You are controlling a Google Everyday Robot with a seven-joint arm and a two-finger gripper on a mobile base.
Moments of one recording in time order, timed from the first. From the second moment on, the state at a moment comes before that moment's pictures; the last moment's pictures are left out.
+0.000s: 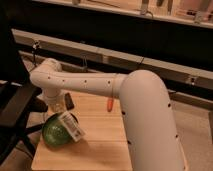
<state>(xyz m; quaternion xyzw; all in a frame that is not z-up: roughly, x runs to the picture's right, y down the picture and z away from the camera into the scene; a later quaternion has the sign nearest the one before) -0.248 0.104 0.767 -0.11 -0.33 -0.81 0.46</state>
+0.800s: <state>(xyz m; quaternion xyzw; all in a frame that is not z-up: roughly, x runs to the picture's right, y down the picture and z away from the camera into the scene) -0.267 0.116 0.770 -0.09 -0.37 -0.82 0.42</state>
